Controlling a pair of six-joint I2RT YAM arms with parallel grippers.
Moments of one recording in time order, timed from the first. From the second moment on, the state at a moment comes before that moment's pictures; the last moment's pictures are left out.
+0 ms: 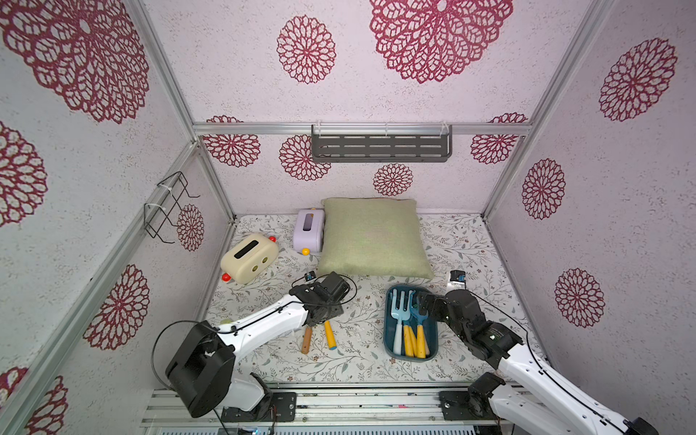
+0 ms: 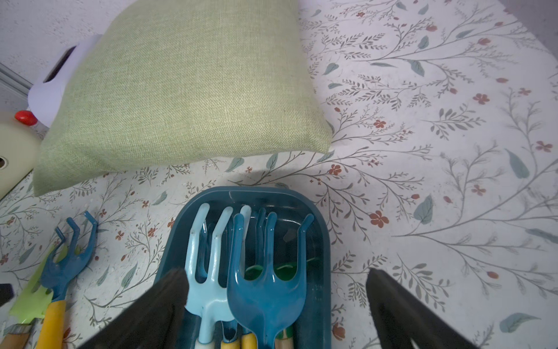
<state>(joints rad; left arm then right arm) -0.75 1.48 0.96 -0.72 -0.26 -1.08 0.59 0.78 0.54 -0.40 0.34 0.57</state>
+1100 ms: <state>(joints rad) -0.80 1.79 1.06 -0.73 -0.24 -1.06 0.53 0.79 0.54 -0.38 0.28 0.57</state>
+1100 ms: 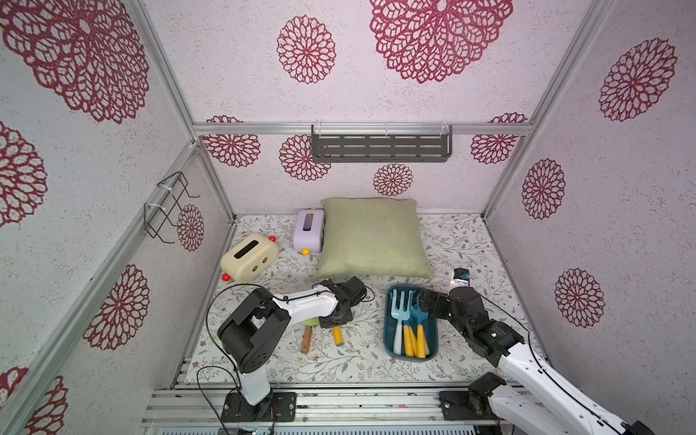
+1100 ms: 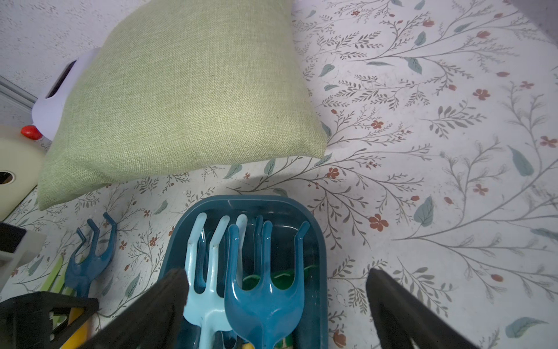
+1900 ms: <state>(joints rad) -1.04 1.65 1.30 -0.73 -0.26 -0.92 0.49 0.75 0.54 -0.43 0.28 0.60</state>
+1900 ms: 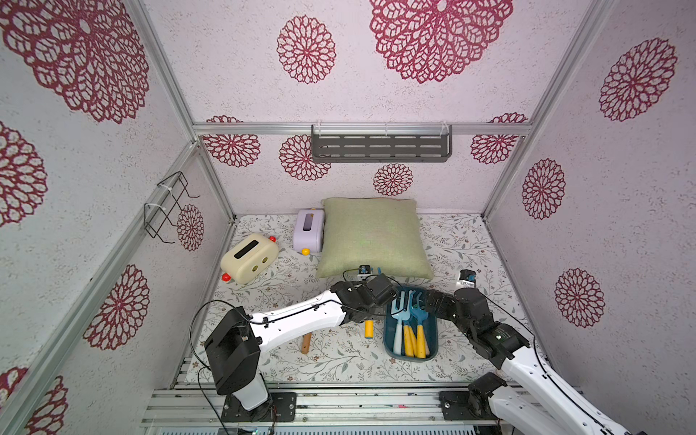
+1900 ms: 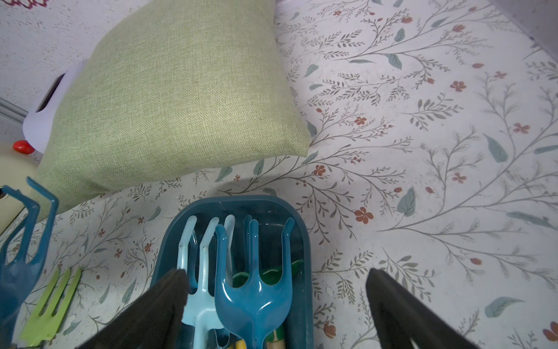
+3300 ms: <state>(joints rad) -1.16 1.85 1.34 -0.49 -0.09 -0.92 0.40 0.69 0.48 -0.43 0.17 0.64</state>
